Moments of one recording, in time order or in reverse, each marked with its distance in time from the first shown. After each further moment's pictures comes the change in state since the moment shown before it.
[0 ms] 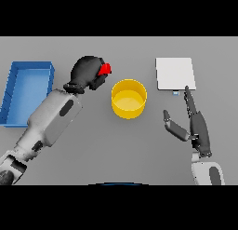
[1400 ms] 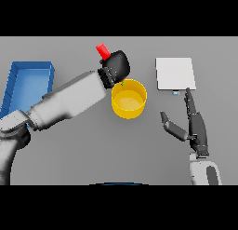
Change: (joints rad) left arm -0.469 0.004 -0.661 0.272 -0.436 -0.329 -0.215; right arm -0.002 0.038 -0.018 0.047 -0.016 -0.032 -0.010
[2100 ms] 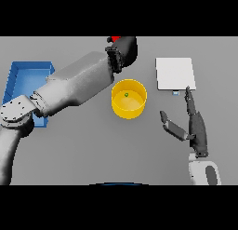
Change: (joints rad) left arm -0.214 -0.008 -0.139 0.099 -0.030 0.021 -0.139; right arm -0.008 -0.006 0.007 0.004 0.036 -0.021 -0.028
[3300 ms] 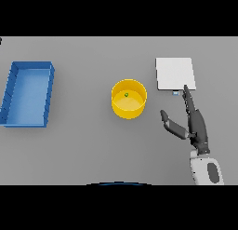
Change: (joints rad) left arm 0.211 0.439 0.739 0.231 0.977 0.424 0.319; right arm -0.033 -0.027 -0.011 0.040 -0.049 0.050 -0.039
